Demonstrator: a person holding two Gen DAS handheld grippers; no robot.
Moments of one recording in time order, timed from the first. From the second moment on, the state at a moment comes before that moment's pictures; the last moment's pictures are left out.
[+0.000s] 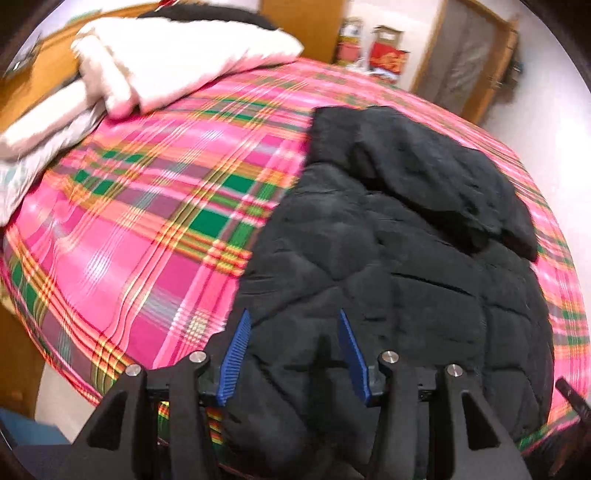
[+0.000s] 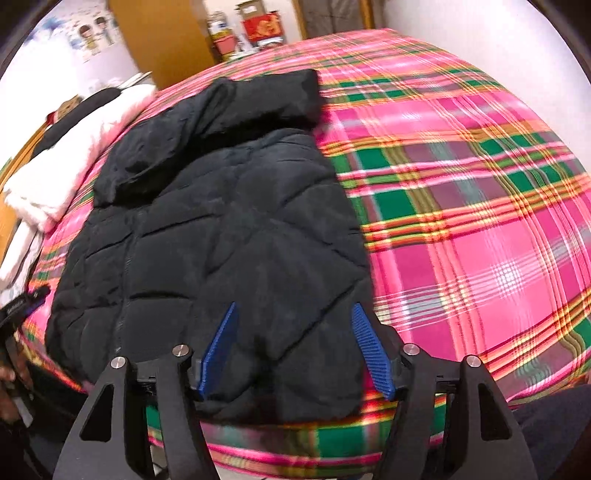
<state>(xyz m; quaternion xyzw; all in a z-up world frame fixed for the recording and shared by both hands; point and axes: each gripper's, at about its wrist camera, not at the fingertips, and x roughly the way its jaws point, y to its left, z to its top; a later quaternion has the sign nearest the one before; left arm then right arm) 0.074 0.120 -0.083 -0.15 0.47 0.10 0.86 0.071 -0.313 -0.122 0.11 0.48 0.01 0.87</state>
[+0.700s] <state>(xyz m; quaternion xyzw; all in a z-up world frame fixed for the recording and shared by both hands) 0.084 0.146 -0.132 -0.17 0.52 0.13 0.83 0.083 -0.350 -0.171 0.22 0.54 0.00 0.81</state>
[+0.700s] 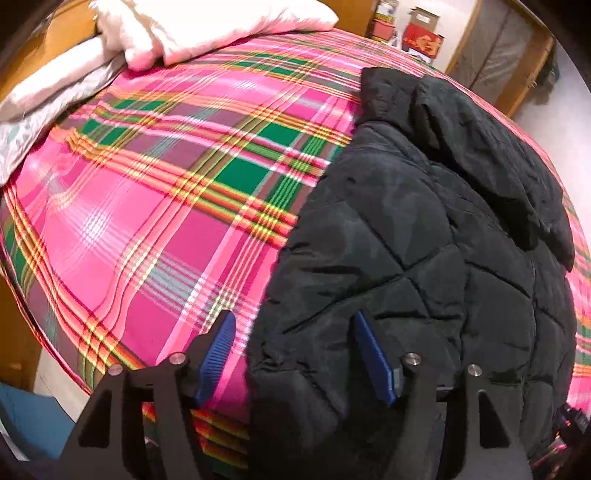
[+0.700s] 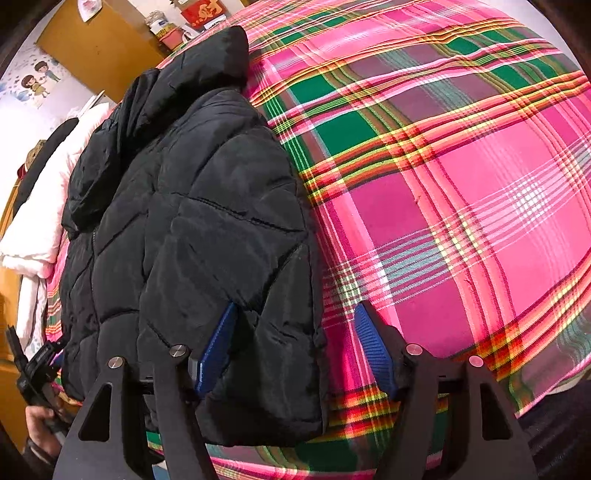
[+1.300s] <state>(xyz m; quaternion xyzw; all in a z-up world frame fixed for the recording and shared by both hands) 0.087 0.114 -0.129 -0.14 0.54 0.07 0.83 0.089 -0.323 -0.165 0.19 0.56 0.05 0.81</state>
